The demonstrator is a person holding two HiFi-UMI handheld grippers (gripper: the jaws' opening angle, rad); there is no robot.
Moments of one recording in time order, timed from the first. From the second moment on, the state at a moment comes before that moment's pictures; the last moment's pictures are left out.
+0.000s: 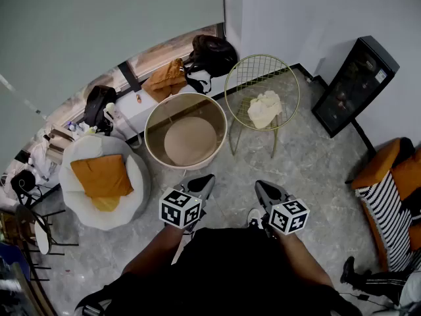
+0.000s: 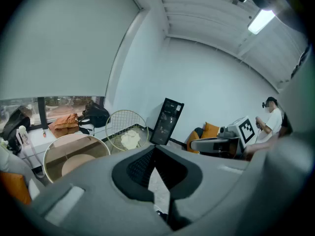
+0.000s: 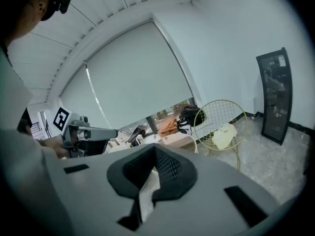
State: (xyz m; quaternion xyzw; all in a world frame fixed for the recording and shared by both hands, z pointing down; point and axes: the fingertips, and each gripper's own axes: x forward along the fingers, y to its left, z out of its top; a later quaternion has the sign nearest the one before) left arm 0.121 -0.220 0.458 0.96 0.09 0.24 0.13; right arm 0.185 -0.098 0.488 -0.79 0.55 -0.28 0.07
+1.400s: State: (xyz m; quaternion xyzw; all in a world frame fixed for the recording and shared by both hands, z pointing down) left arm 0.255 -0.126 0.470 0.94 0.09 0.28 0.15; right arm 0.311 -0.032 0.491 -0.76 0.58 -0.29 0.06
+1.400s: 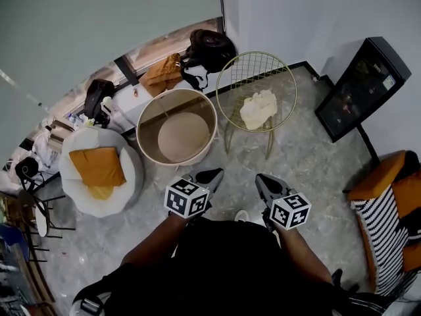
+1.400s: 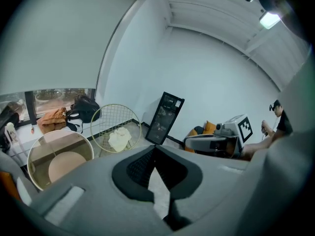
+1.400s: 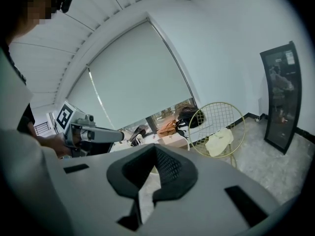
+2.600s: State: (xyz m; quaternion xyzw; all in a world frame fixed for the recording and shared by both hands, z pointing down) left arm 0.411 -0.221 0.496 0.94 0.12 0.30 0.14; right arm 0.454 -0.116 0.541 -0.77 0.54 -0.32 -0.01
